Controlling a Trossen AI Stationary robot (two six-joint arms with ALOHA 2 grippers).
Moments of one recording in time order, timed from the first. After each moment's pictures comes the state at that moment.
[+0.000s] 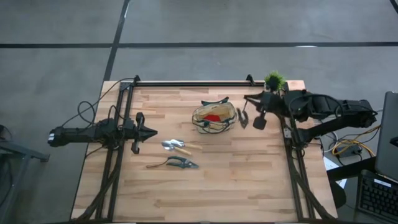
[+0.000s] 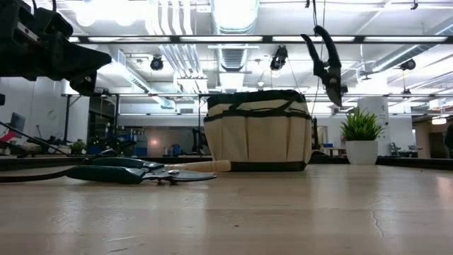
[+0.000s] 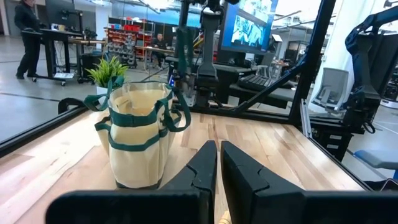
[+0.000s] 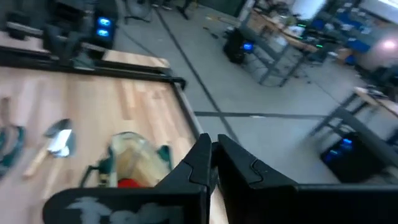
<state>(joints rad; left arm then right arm) 0.00 0.03 0.01 0.02 -0.02 -0.13 0.08 0.98 1.22 -0.59 0.58 -0.18</state>
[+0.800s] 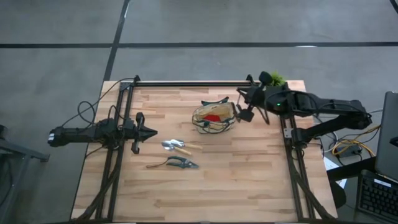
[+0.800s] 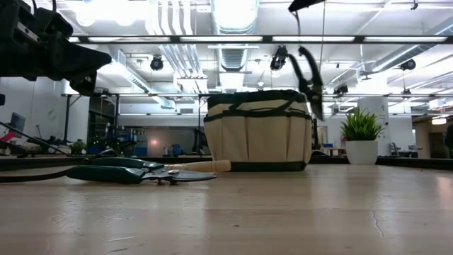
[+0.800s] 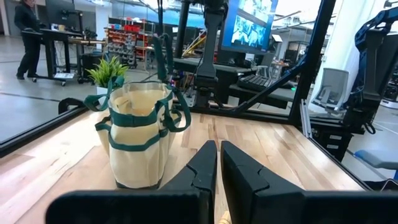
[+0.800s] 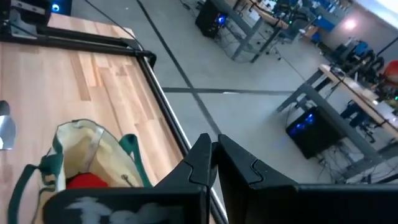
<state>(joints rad) 0.00 0.03 0.01 0.02 -0.02 -0.13 -0.03 1.12 1.23 -0.52 0.63 -0.22</state>
